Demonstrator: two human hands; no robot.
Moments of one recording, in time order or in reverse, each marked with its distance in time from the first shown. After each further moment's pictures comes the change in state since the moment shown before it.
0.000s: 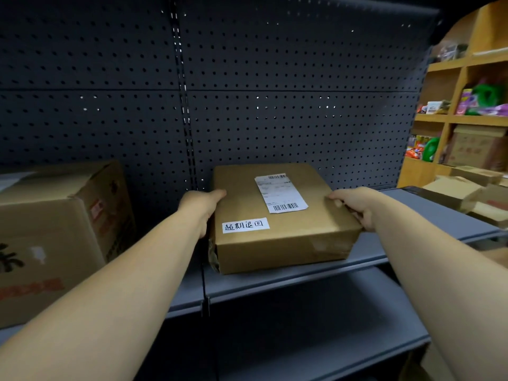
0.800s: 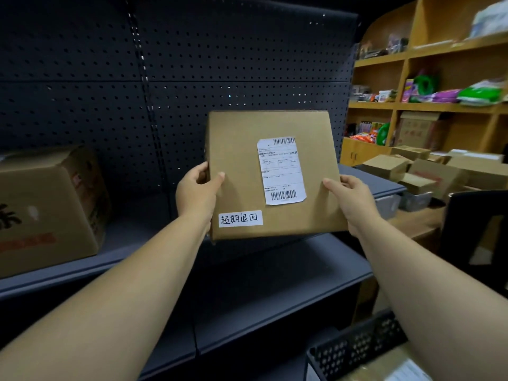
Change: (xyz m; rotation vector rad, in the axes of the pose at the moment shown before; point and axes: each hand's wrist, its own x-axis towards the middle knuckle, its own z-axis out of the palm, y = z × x) left_hand -0.138 -0.034 0.037 -0.115 -0.014 0.441; right_hand -0.113 0.095 -0.066 0.192 0.388 -0.360
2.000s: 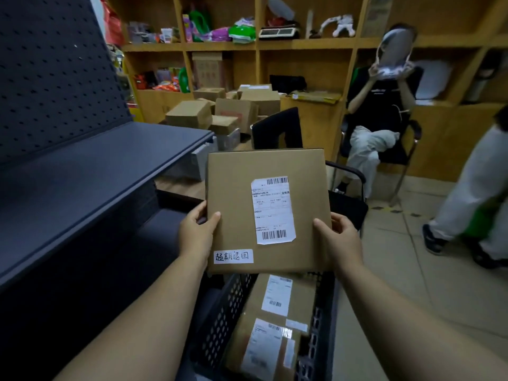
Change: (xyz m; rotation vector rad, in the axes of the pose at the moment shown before) left_hand -0.125 -0.185 0.324 0.072 -0.869 -0.190; right_hand -0.056 0.222 -0.238 -0.134 0.784 0.314
